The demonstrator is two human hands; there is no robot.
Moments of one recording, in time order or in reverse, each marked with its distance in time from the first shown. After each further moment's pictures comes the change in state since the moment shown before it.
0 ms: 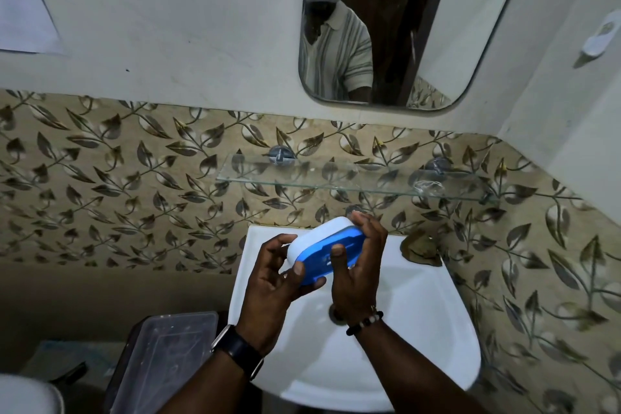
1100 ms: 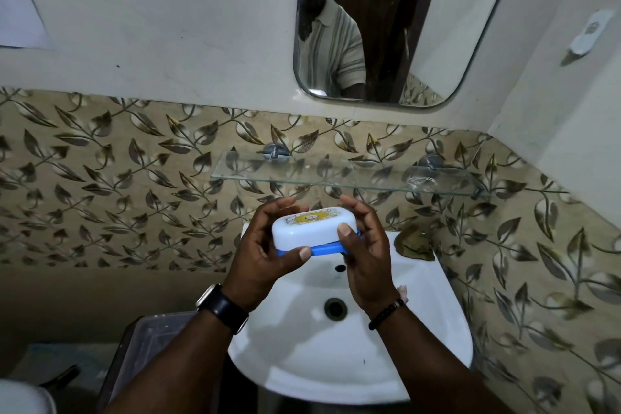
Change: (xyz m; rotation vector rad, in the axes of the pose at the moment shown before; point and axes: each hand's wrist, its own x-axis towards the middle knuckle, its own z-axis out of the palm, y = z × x) left_hand 0.036 0.040 -0.006 0.088 -0.177 0.152; right_hand 0.027 -0.028 -0.025 0.514 -0.204 0.413
